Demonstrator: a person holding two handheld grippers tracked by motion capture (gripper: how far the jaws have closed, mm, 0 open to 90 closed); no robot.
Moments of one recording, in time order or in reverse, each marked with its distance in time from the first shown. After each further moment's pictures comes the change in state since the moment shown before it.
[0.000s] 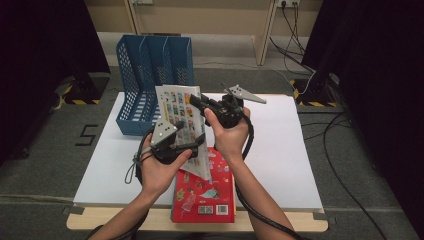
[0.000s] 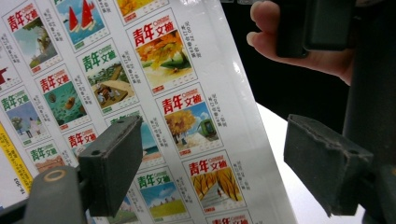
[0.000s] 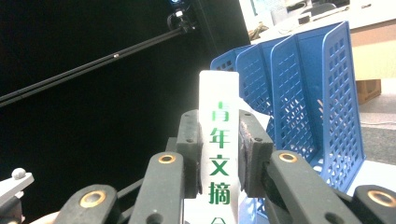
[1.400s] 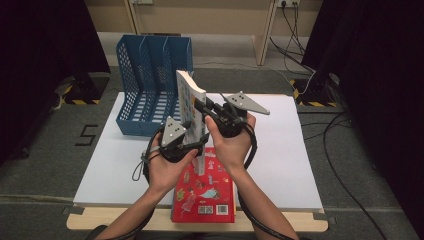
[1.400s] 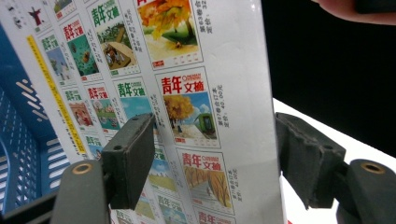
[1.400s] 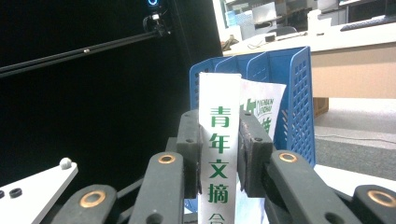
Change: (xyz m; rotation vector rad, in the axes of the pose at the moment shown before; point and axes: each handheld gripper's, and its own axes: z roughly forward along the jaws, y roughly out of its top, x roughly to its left) left arm -0.005 -0.007 0.013 0.011 0.003 0.087; right arm 0.029 -0.001 -0.024 -0.026 -0.139 -0.114
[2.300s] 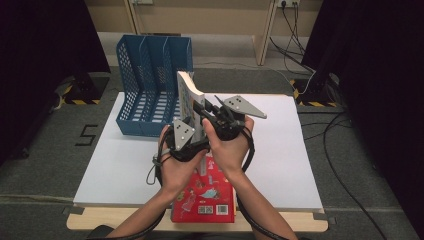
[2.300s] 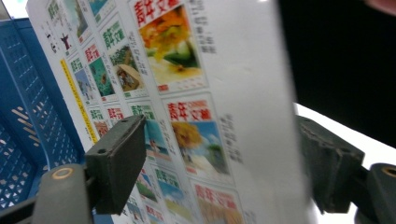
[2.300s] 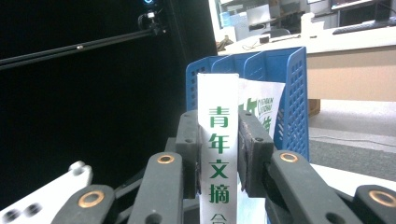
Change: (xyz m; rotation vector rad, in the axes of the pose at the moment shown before) left arm -0.012 -0.003 0.019 -0.053 0.157 0.041; right arm 0.008 -0.004 -0.001 0.005 -0.027 -0.031
